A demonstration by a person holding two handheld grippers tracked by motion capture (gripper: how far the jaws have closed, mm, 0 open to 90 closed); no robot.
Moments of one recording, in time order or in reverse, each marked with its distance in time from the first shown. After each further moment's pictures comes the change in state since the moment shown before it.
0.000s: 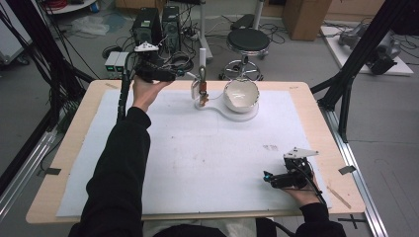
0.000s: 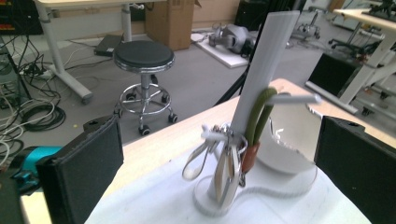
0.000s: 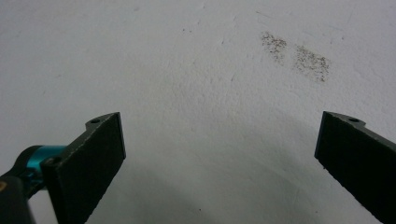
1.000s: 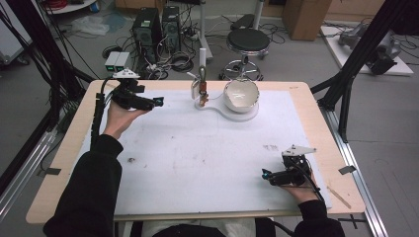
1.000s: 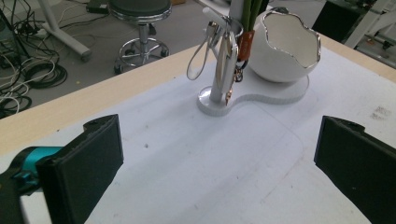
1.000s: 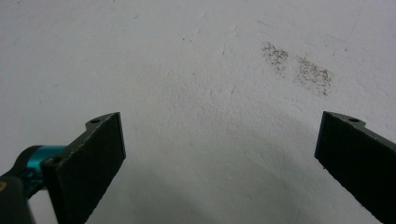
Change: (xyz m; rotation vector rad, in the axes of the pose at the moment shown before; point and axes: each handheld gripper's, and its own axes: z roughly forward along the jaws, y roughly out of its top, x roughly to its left) left arm 0.004 -0.057 -0.070 0.163 -0.013 0.026; right arm -0.002 0.006 0.005 -0.003 0.005 -0.014
